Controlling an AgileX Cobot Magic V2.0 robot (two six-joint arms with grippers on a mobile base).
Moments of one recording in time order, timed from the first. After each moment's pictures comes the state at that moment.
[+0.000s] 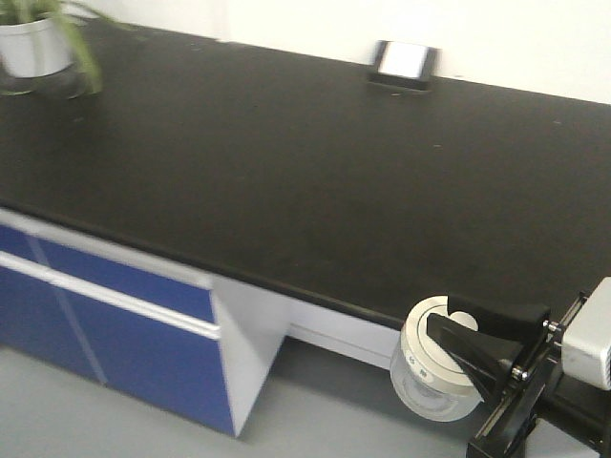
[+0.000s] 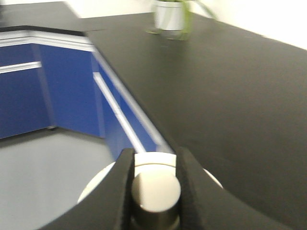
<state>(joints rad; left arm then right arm) -0.05 0.28 -0.22 0.03 0.14 -0.02 0.27 0.80 -0.30 -1.15 -0.51 1.01</state>
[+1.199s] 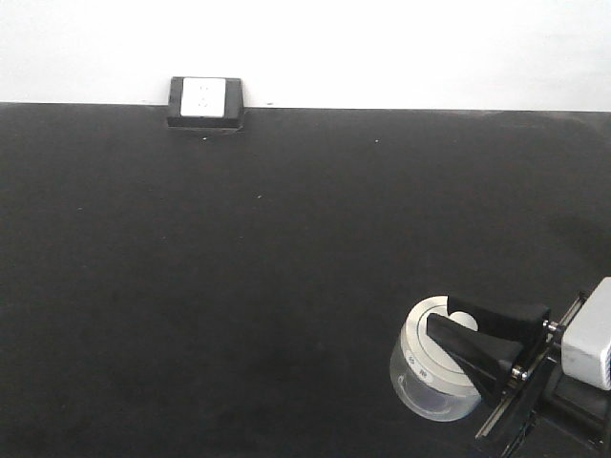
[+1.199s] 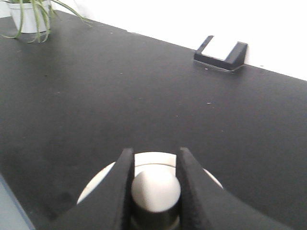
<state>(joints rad) -0.05 0.28 -0.22 0.03 0.14 -0.02 0.27 0.80 -0.30 -1.15 -0.51 1.01</state>
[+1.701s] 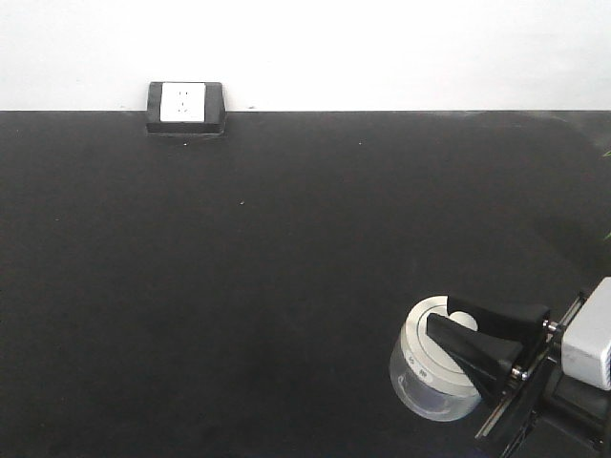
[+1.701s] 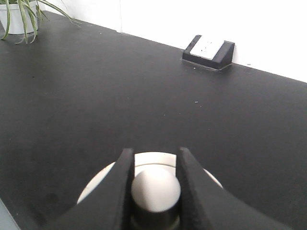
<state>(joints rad) -0.05 0.28 -0.22 0.03 0.14 -0.02 0.27 0.80 -0.30 -1.15 -0.51 1.01</state>
